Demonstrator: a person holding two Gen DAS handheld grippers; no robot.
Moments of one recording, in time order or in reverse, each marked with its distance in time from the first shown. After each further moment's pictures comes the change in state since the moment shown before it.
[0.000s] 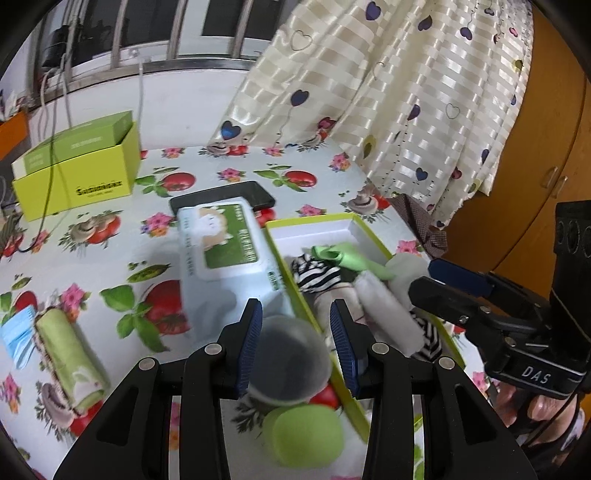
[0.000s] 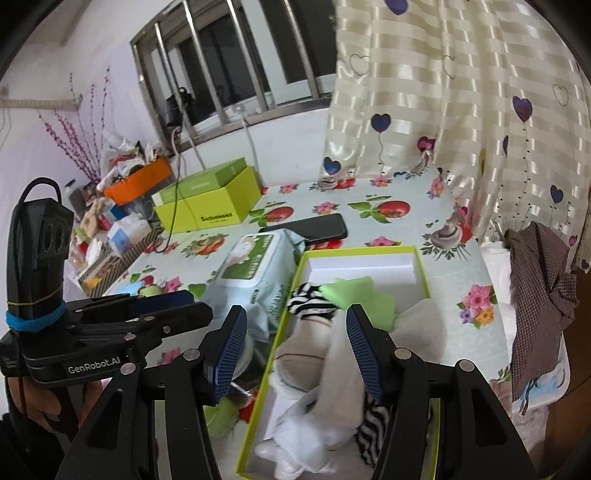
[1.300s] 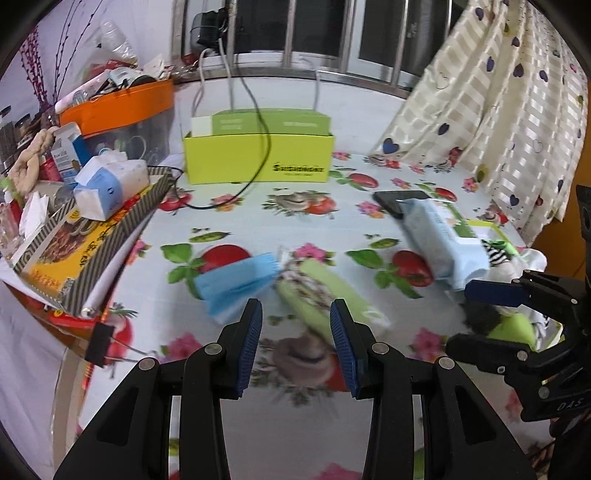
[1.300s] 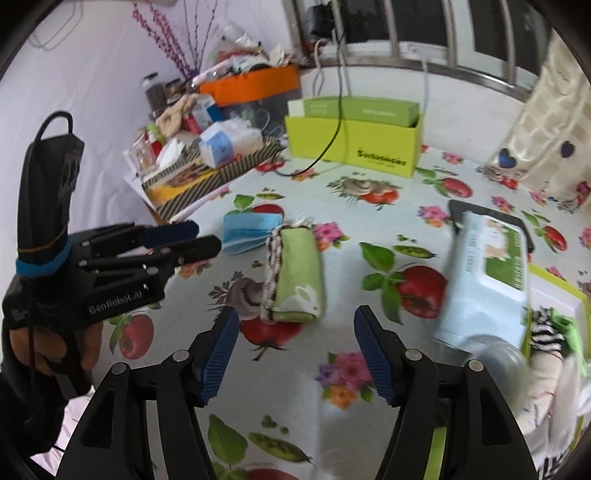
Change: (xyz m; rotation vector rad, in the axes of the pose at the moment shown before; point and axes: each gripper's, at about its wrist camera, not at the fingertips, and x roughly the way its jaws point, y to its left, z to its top) left arm -0.104 0.205 -0.071 -0.105 -0.078 0.299; right arm 0.109 0.223 -0.021 -0.308 0.246 0.208
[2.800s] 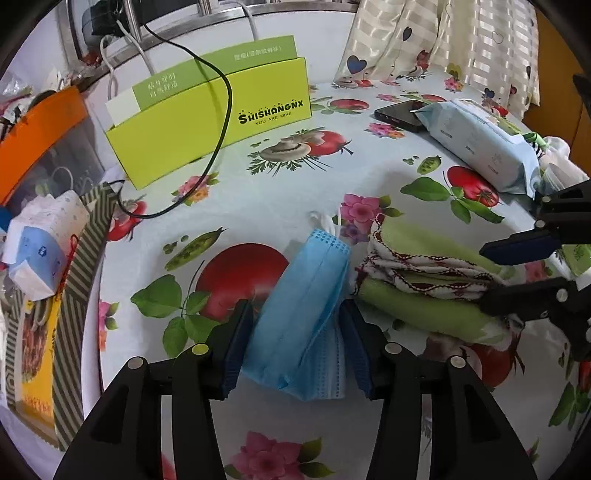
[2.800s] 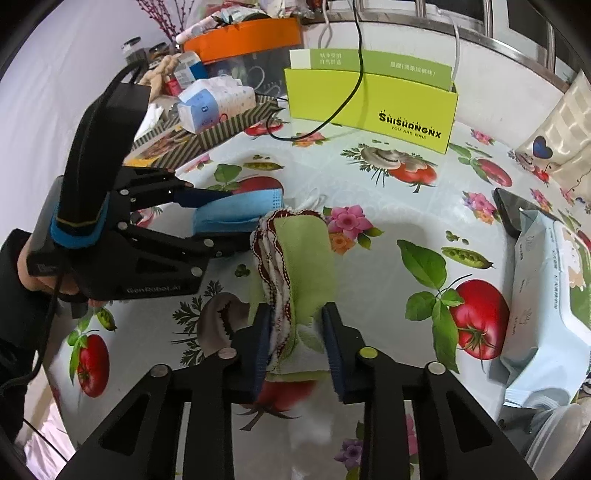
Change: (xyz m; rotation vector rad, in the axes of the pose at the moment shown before) left arm 0.111 0.038 0.013 0.399 0.162 -0.061; right arm 0.095 0.006 0.020 -0.013 0.112 -0.047
